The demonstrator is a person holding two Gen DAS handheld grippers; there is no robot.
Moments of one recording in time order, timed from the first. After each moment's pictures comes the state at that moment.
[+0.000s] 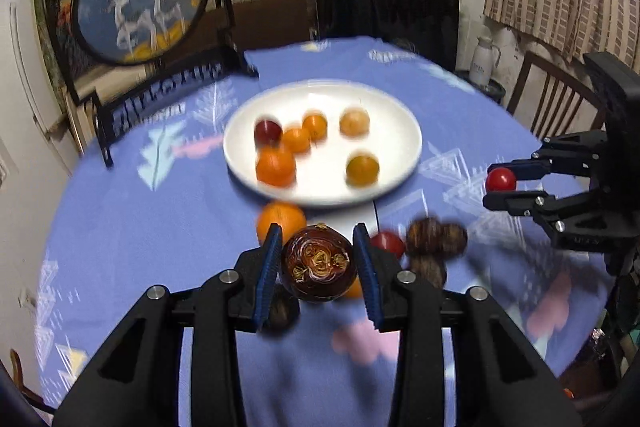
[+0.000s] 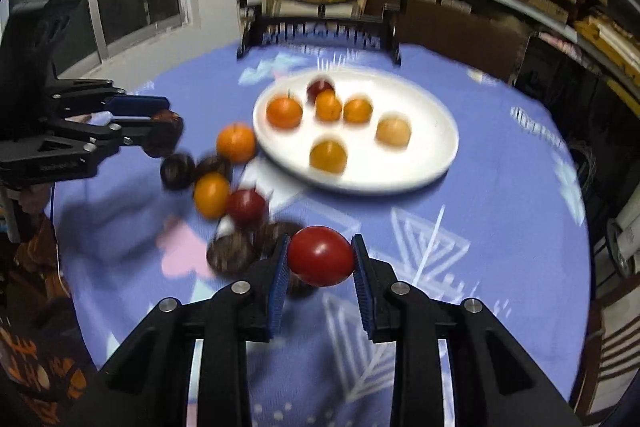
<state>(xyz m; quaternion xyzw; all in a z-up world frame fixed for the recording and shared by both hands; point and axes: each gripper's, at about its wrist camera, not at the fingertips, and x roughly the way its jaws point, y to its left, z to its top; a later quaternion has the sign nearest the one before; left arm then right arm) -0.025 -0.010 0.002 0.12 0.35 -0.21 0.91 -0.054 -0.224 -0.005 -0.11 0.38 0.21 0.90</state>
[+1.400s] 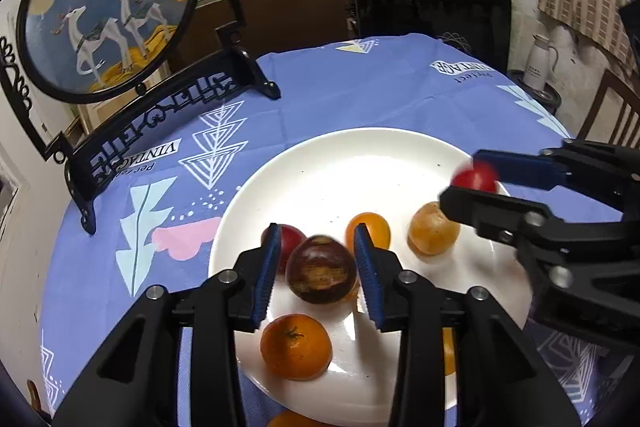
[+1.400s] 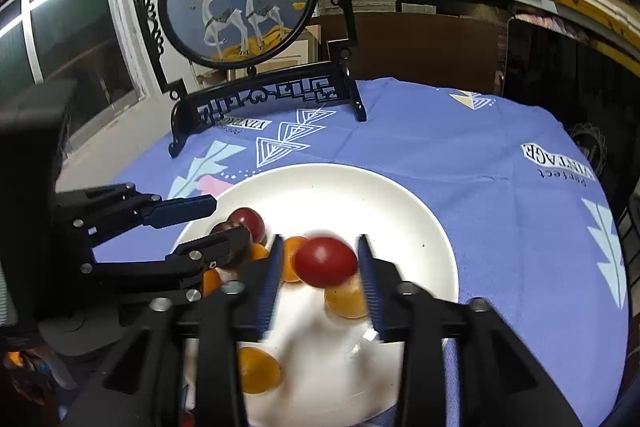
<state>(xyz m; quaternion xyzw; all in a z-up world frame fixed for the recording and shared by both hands) 0.152 -0.079 -0.018 0.14 0.38 -0.13 0.91 0.126 -0.223 -0.001 0.01 0.35 0.18 0.92</state>
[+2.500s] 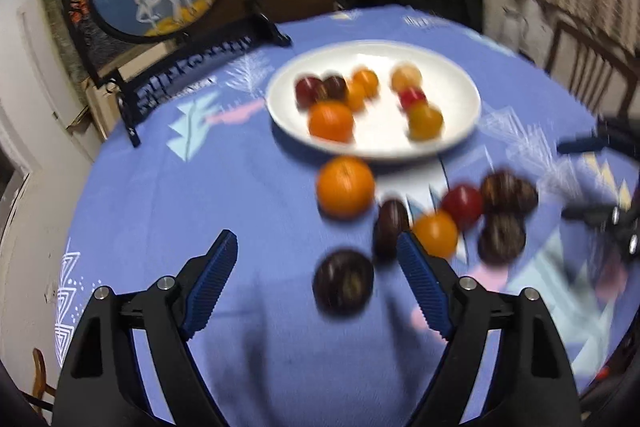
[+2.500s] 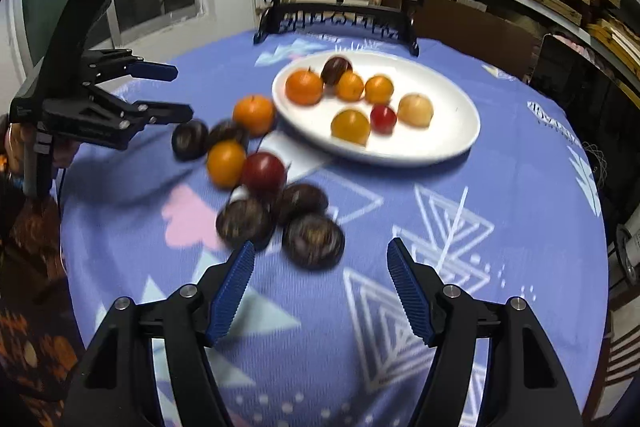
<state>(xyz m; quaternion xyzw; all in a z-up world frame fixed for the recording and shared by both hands) -0.014 0.023 -0.046 0.17 0.38 -0.16 0.89 -0.072 -0.219 -0.045 -0.12 0.39 0.23 0.88</state>
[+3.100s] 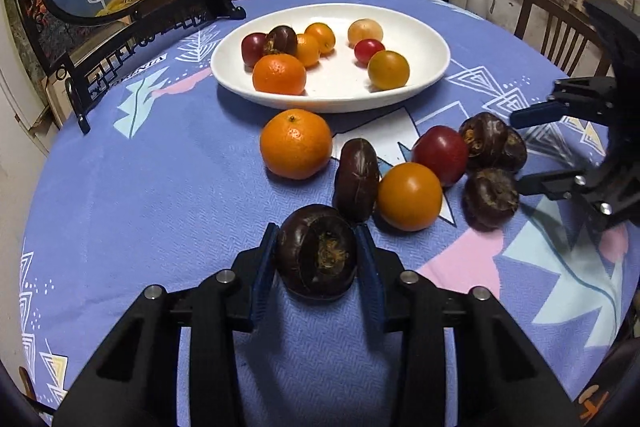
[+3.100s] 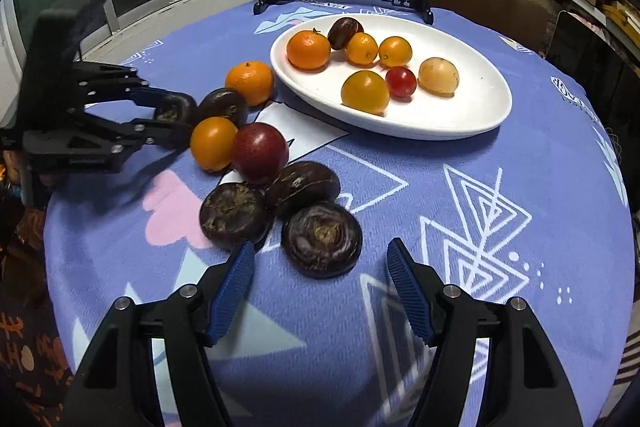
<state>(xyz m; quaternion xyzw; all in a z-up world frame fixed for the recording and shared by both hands) -0.007 0.014 -0.078 0.17 0.41 -0.22 0.87 -0.046 -0.206 -0.072 -0.12 0.43 0.24 0.86</state>
